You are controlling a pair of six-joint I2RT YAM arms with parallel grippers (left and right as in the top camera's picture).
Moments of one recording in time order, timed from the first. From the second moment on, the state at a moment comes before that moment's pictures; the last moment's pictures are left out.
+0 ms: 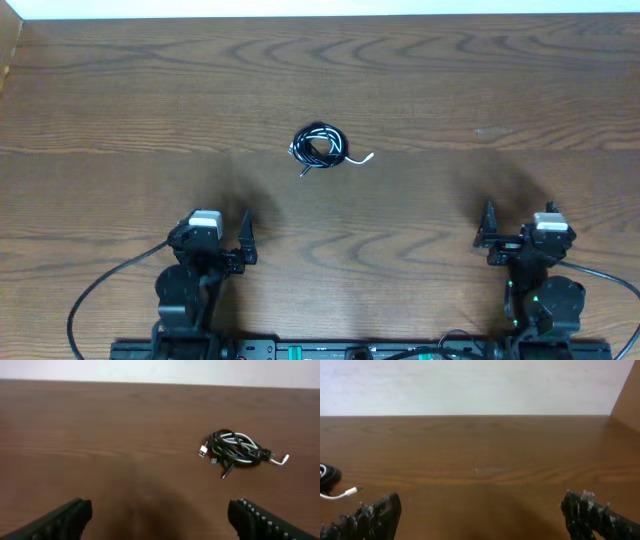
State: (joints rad) left arm -0.04 0.13 0.12 -0.31 0.07 -0.05; right arm -0.01 0.02 0.05 -0.17 0.04 0.02
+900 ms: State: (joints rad) left arm -0.04 1.06 1.01 -1.07 0.13 -0.22; right arm -0.01 0.83 0.86 -0.73 -0.08 0.14
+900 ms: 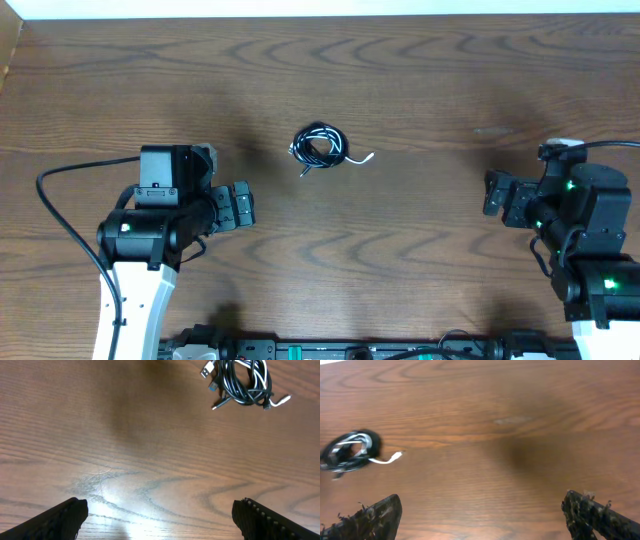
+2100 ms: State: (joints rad) left arm -0.24 1.83 1.27 -0.47 0.12 -0.44; right arm -0.01 0.83 0.86 -0.72 -0.16 0.12
